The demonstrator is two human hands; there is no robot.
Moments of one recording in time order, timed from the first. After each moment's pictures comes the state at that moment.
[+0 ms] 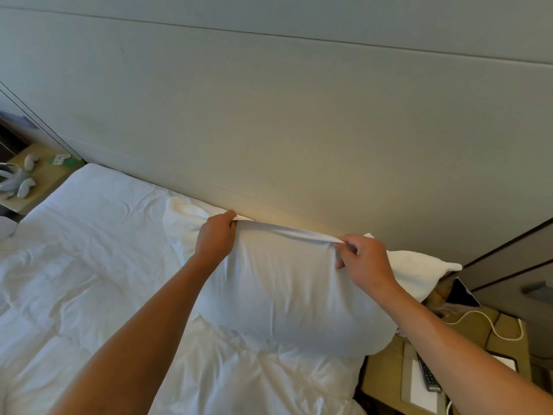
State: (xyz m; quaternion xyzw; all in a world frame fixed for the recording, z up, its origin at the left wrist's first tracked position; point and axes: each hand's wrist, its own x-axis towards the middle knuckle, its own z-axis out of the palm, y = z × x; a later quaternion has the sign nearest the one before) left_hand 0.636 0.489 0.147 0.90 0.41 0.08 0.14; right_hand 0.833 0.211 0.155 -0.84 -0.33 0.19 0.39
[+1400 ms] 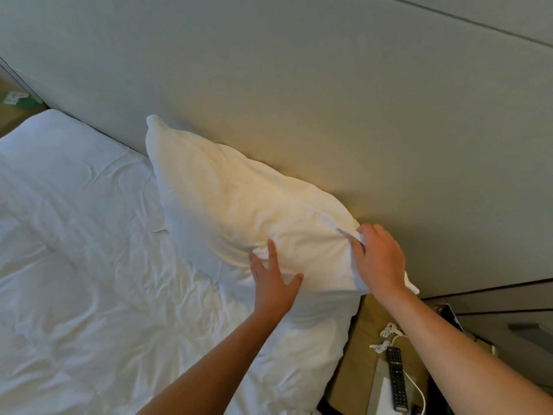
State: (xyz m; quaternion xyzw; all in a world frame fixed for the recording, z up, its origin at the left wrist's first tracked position) left_hand 0.726 0.354 0.016 0.73 0.51 0.08 0.45; right_hand 0.928 0.256 0.094 -0.90 -0.40 0.01 0.15
